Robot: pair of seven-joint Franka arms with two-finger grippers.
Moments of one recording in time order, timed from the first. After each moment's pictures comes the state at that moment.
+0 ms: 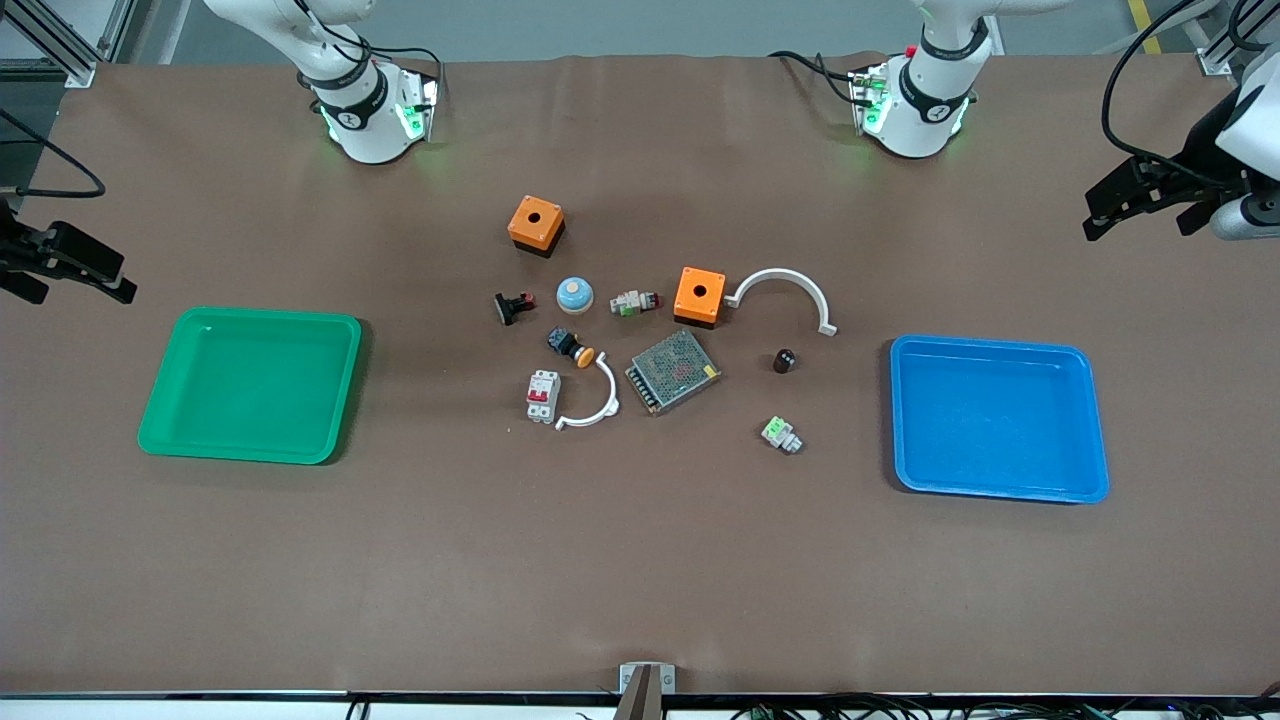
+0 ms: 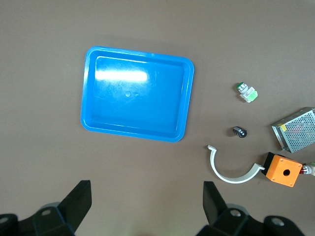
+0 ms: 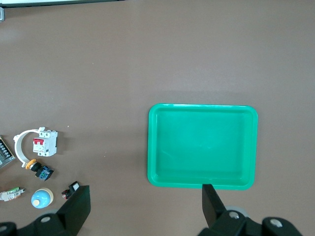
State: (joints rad) left arm -0.03 -0.09 -0.06 -1.61 0.01 1.54 -0.12; right arm -0.02 0.04 -0.04 -1.50 0.05 1.60 -0.02
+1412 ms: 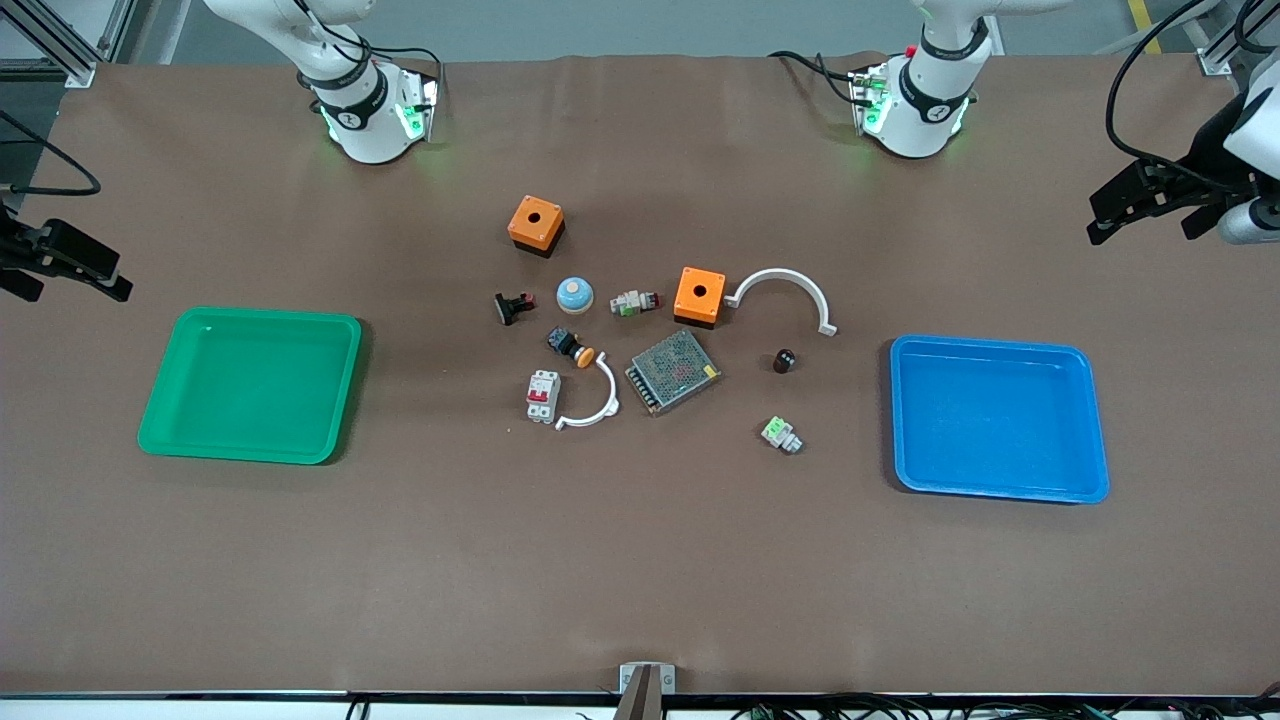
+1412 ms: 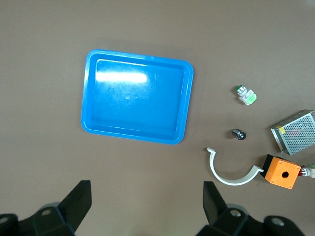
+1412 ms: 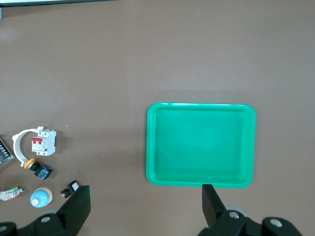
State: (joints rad) left arm -0.03 -0.07 -0.05 -1.58 0.01 1.53 -0.12; right arm -0.02 0.04 -0.04 -1.49 0.05 1.59 -0.02
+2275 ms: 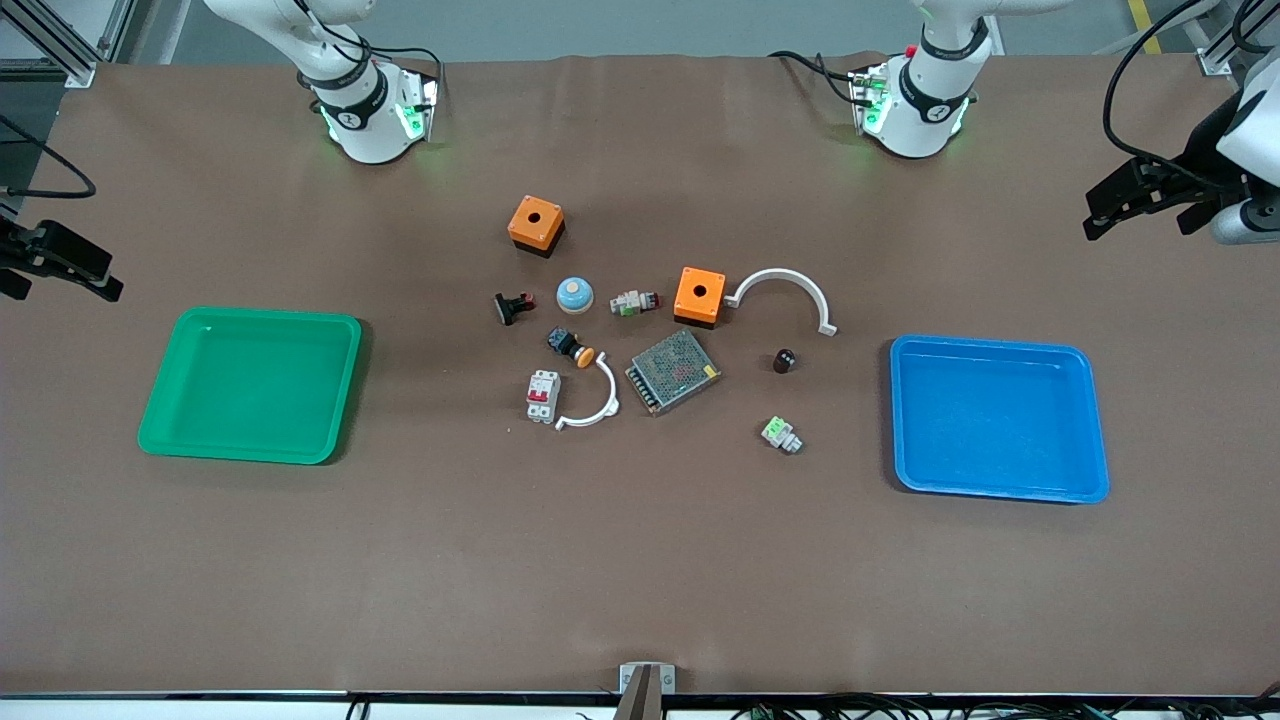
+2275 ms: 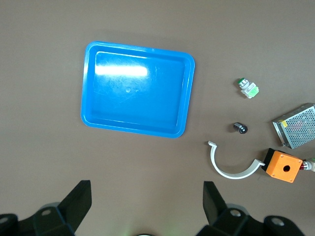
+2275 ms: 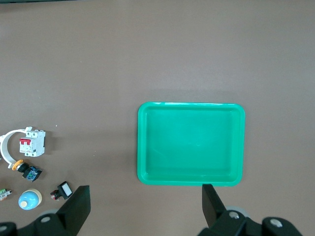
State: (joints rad) left arm -0.03 -0.07 -0.05 -1.58 0.01 1.51 -0.12; right arm -0.02 0.04 -0.05 -1.49 0.01 1.59 -0.02
